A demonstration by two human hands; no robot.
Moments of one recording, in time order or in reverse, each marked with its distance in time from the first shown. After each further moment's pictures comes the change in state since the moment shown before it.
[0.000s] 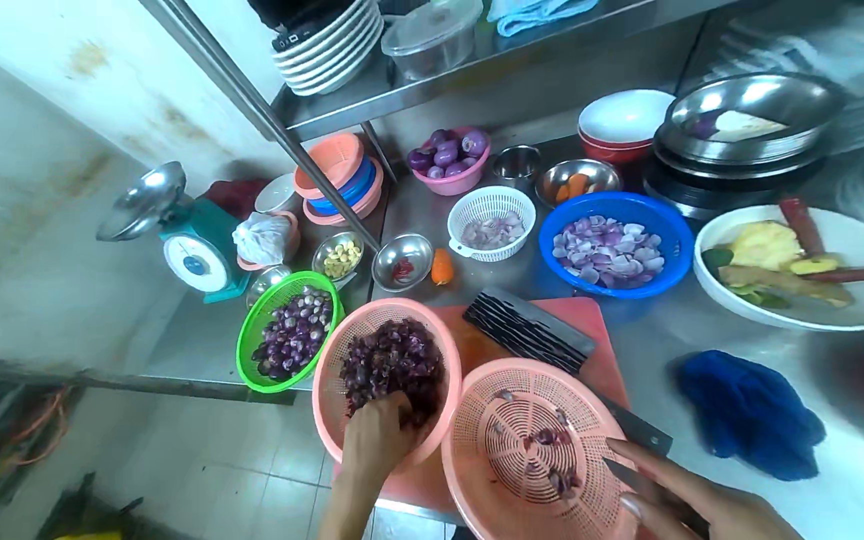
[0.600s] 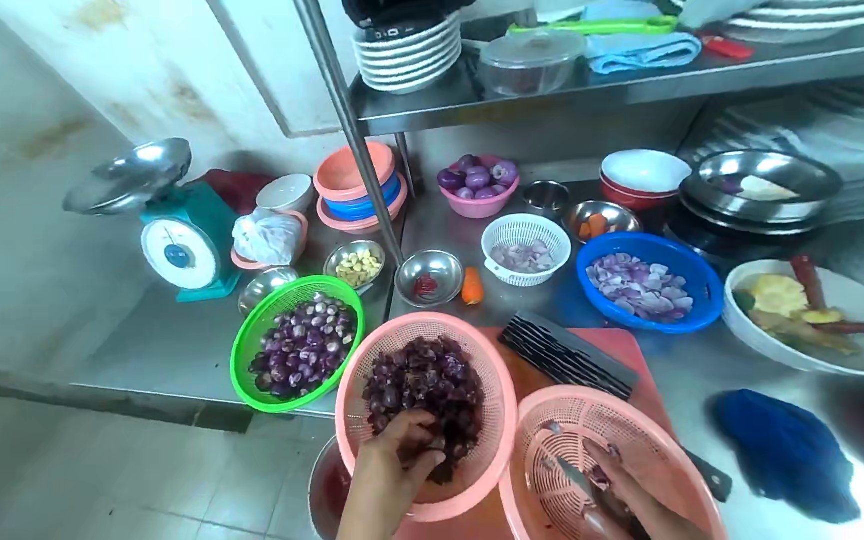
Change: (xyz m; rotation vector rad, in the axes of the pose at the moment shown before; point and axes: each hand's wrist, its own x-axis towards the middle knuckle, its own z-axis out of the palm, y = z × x) left_hand 0.005 -0.072 0.031 -0.892 0.379 0.552; right_hand 0.043 -0.057 0.087 -0.059 0.000 0.143
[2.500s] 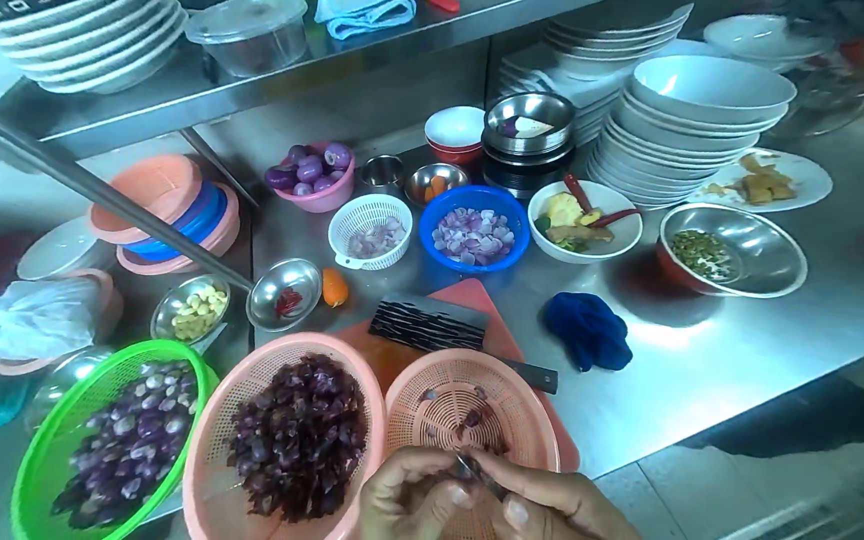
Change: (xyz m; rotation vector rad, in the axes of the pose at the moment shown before) left_hand -0.021 0.102 0.115 -0.935 -0.235 0.098; right_hand -0.051 -0.016 -0.016 1.019 0.105 -0.128
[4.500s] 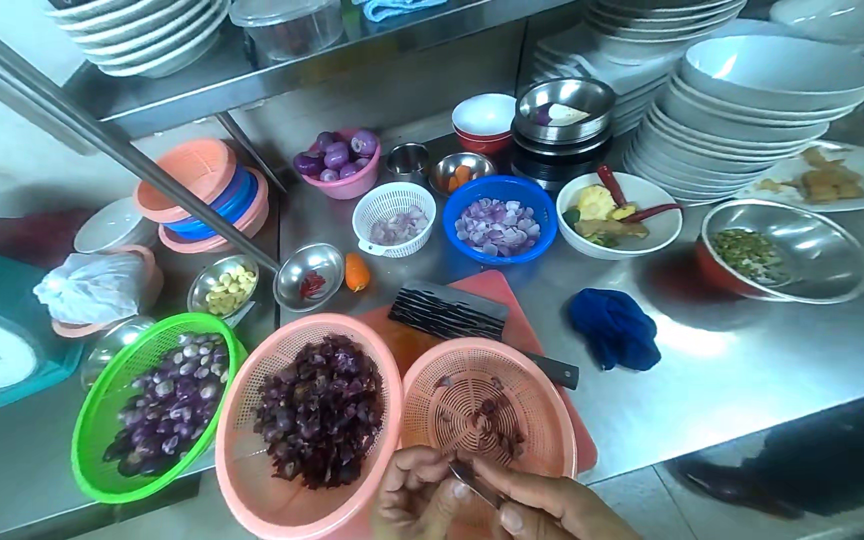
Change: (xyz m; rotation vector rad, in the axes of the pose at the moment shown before) left_hand -0.030 -0.016 0.002 -0.092 0.333 -0.038; right_hand 0.003 0.007 -0.006 -0.260 -0.189 0.110
